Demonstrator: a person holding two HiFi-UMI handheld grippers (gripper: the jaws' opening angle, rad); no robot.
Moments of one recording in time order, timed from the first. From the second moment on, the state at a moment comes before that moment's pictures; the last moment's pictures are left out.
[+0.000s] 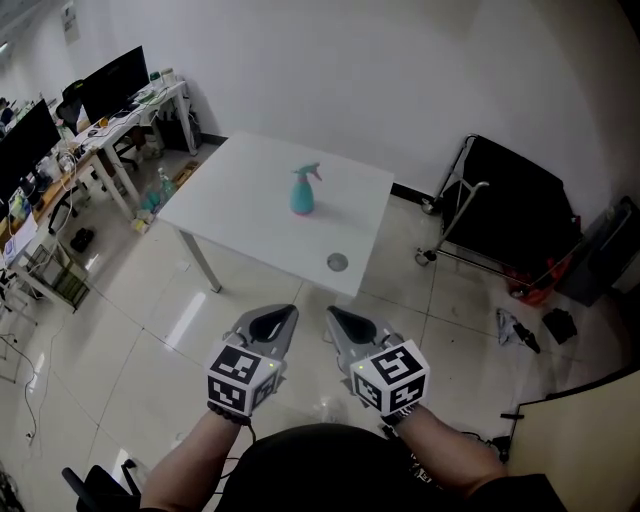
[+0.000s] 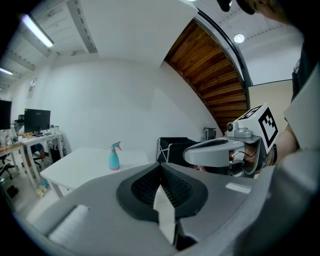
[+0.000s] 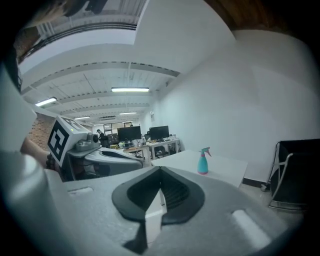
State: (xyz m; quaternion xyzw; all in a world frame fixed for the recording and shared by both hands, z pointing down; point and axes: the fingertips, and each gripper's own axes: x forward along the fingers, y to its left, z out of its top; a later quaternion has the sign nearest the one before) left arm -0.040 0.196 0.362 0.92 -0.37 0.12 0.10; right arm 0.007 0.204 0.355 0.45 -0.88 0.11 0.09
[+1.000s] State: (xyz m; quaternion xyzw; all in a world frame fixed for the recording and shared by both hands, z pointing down) left arm 0.011 0.124 0.364 0.90 -0.40 0.14 0.10; right arm 0.062 0.127 0.362 0.42 -0.90 0.13 0.08
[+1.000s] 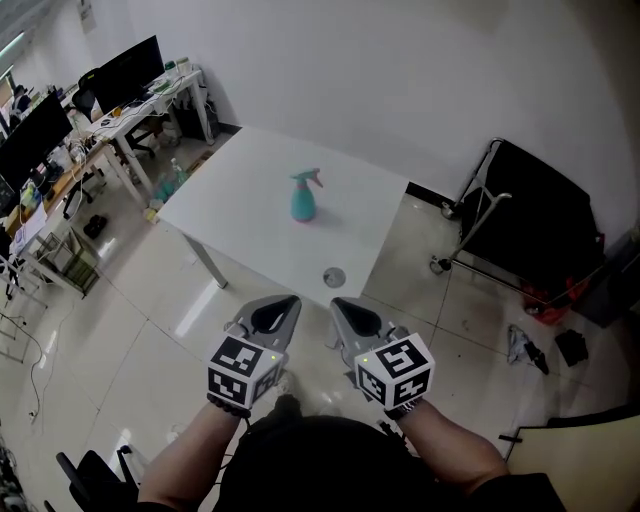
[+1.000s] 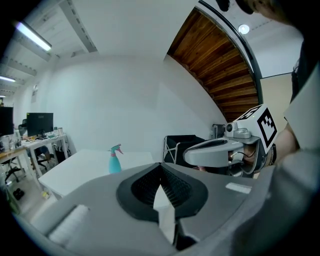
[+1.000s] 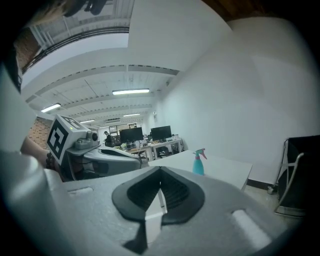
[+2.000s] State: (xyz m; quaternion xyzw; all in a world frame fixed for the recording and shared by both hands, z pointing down) left arm -0.051 -0.019 0.386 0.92 -0.34 0.11 0.13; right arm -0.012 -0.004 0.371 0.46 -0.87 0.12 0.14
